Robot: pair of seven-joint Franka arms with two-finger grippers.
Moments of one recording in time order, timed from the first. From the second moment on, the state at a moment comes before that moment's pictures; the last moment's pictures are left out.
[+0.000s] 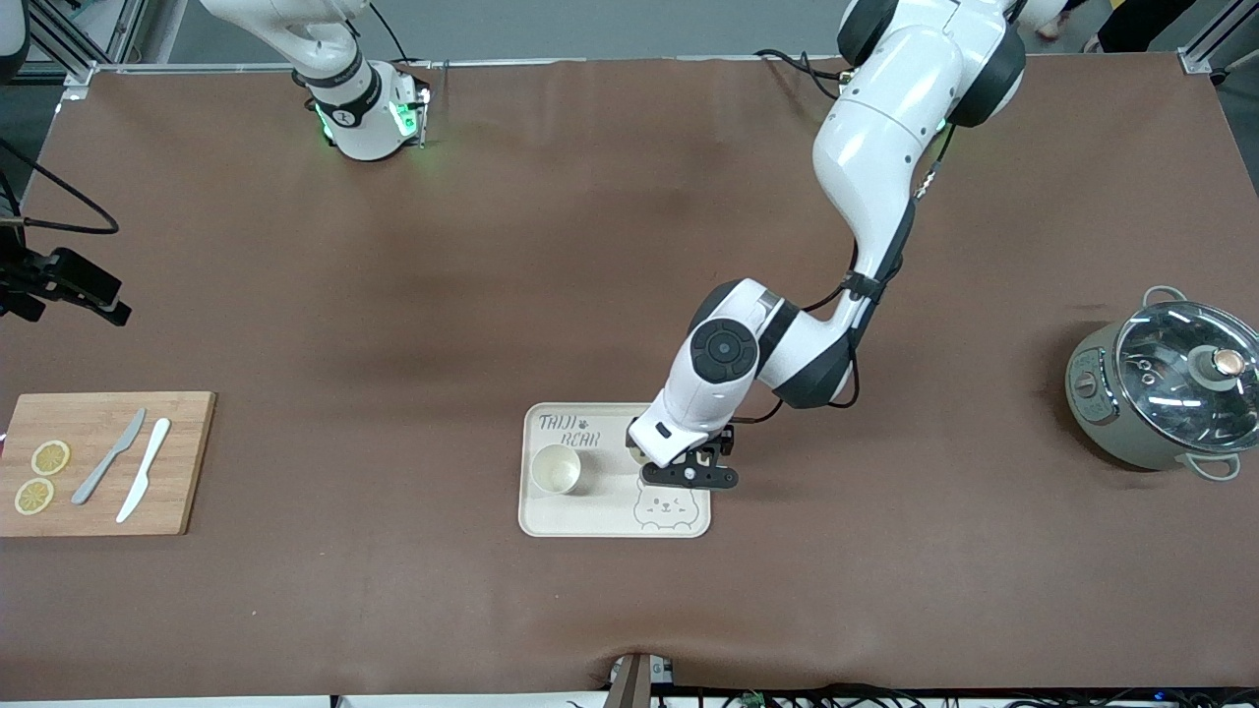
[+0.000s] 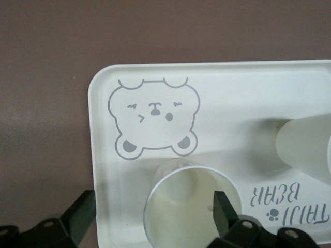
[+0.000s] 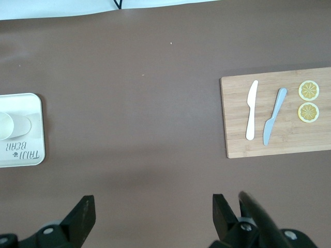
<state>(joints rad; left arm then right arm) -0.54 0.98 -0.11 -1.07 0.07 2.22 -0.59 0.00 0.04 -0.07 -1.56 0.03 1.72 0.01</state>
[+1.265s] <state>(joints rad) -0.55 1.02 -0.10 -1.07 0.07 2.26 -0.63 0.29 0.50 -0.04 -1.55 0.10 2.13 0.37</state>
